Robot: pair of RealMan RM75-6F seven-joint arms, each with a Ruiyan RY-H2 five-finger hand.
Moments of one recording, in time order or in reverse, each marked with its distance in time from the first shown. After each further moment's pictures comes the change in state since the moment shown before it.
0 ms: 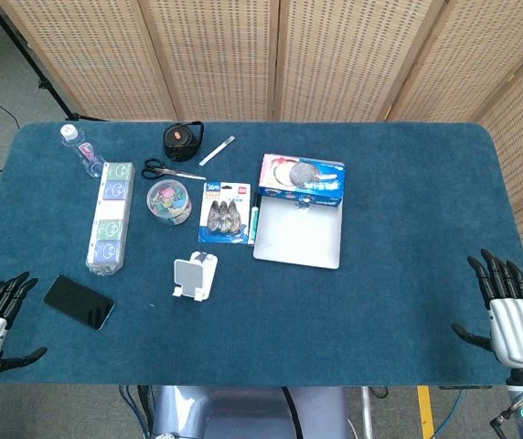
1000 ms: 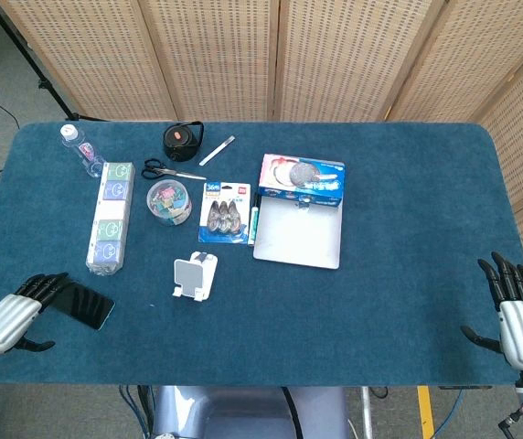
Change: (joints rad) left arm -0.234 -0.127 0.077 0.507 0.143 -0.271 -0.335; right arm -0.009 0.008 -0.002 0.027 0.024 -0.006 0.023
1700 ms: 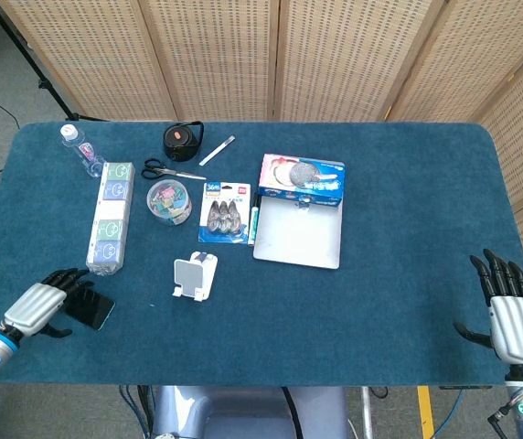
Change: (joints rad) left arm -0.088 -0.199 0.031 0.263 -0.006 -0.063 -0.044; right arm 0.018 -0.023 0.016 -0.024 0.034 -0.024 -0.047
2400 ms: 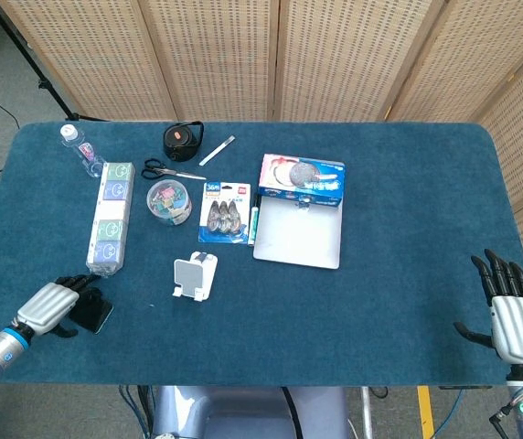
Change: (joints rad) left arm -0.059 0.025 0.044 -0.086 -0.004 -0.073 0.050; right arm 0.000 0.008 -0.002 -0.002 0.007 -0.008 0.013
